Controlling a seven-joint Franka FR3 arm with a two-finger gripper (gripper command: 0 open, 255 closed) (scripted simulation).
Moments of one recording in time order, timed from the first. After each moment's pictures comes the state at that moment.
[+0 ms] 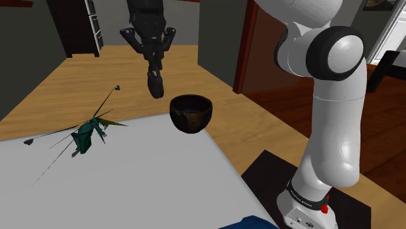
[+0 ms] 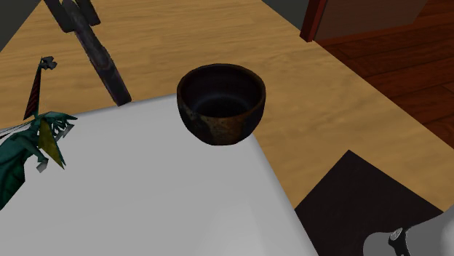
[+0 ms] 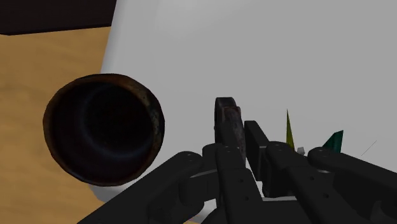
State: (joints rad) arm 0.25 0.31 0.58 -0.90 -0.10 1.08 0.83
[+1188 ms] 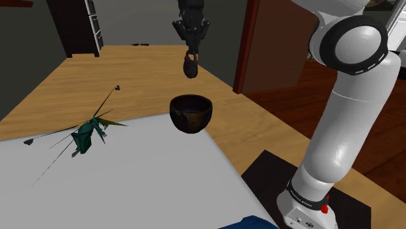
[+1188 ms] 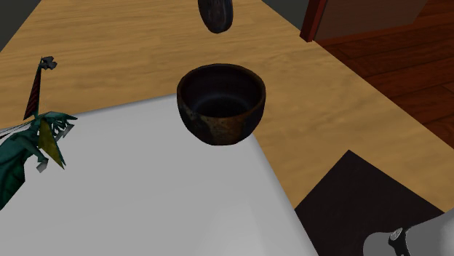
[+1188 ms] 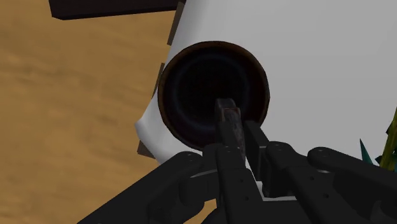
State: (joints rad) arm -0.05 0.09 0.45 -1.12 0.00 1.09 0.46
